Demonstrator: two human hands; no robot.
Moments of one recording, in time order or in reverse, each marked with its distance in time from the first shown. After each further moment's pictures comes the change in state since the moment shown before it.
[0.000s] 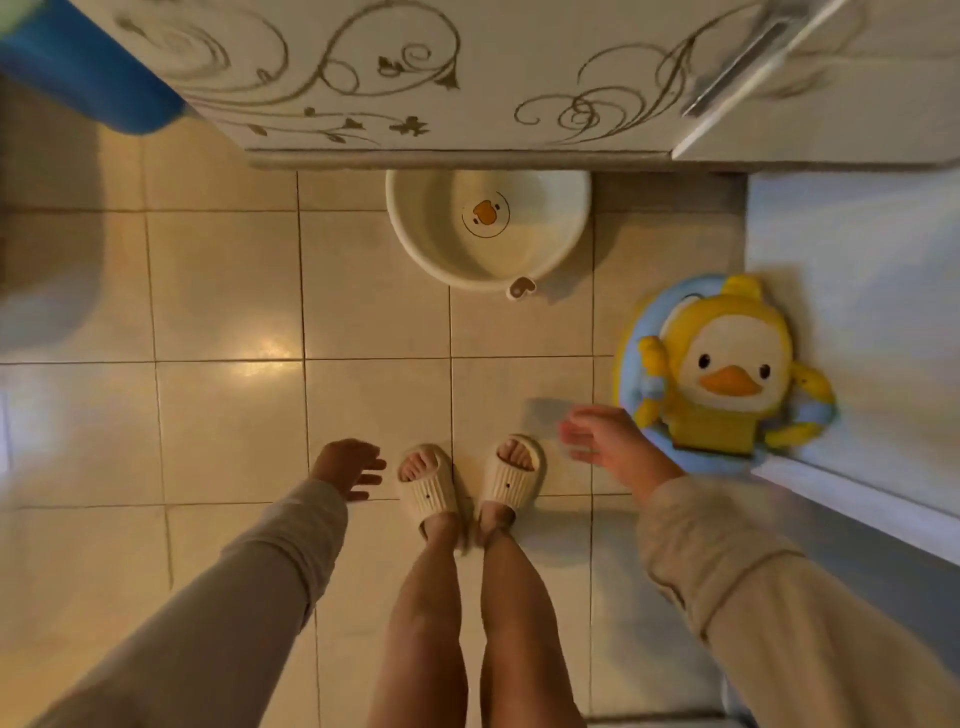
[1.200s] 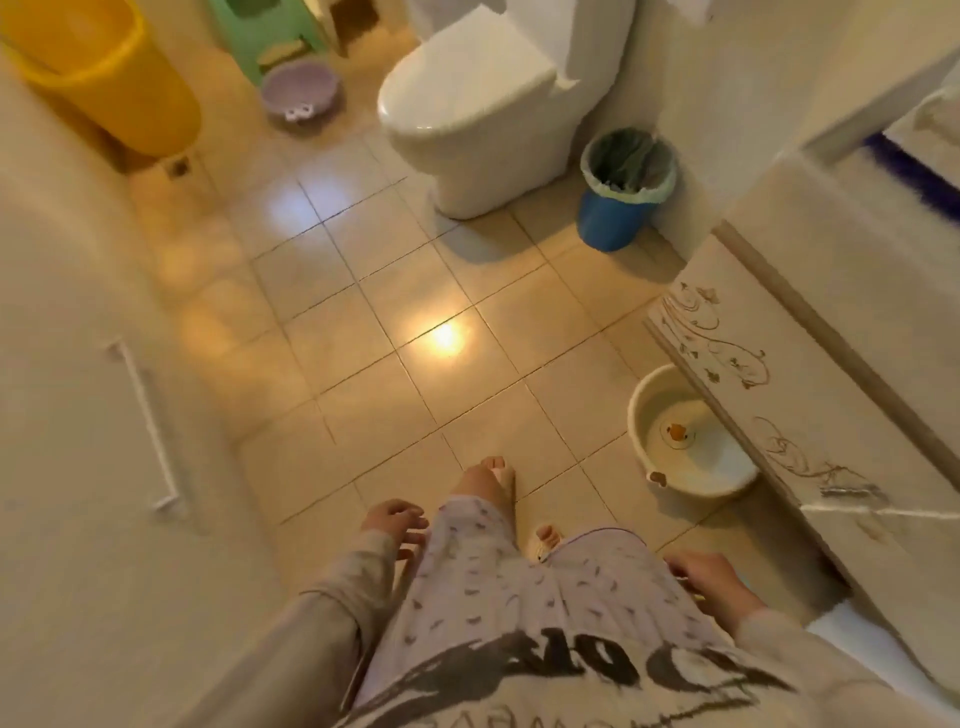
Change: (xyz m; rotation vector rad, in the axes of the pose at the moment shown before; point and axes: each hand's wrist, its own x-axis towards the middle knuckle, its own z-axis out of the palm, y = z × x) left_hand -0.309 -0.231 0.026 -1.090 0.341 -0.057; right_hand -0.295 -0.072 -0.002 -1.110 -0.022 -0.266
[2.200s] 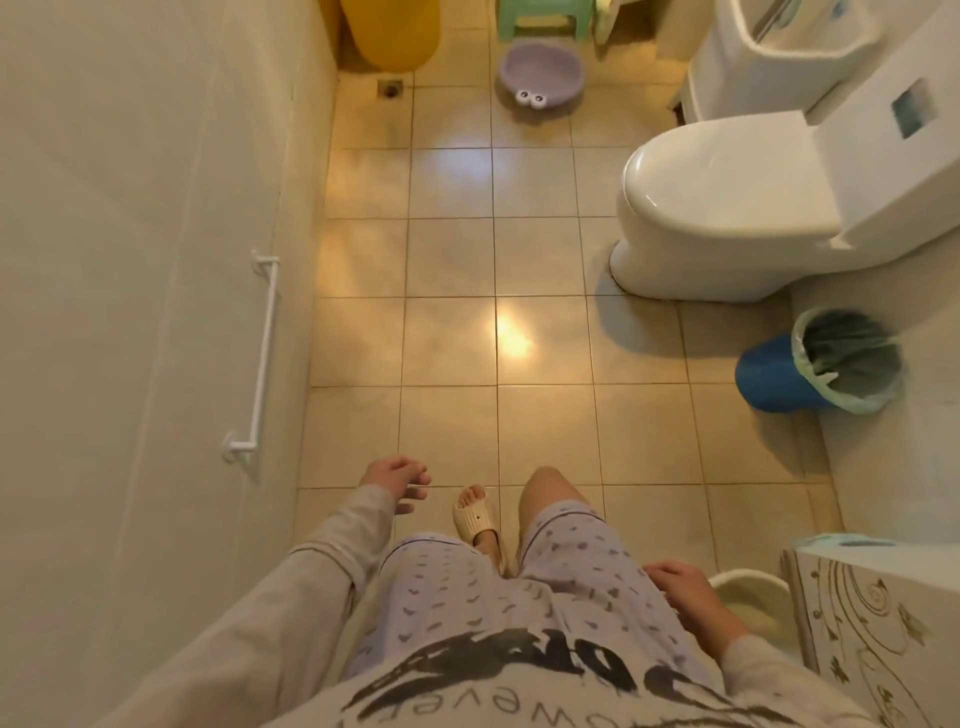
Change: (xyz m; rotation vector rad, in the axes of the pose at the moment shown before) left_hand 0.099 0.130 -0.204 -0.475 0.086 -0.029; right_hand -0.002 -0.290 0.189 -0.540 -0.117 -0.238
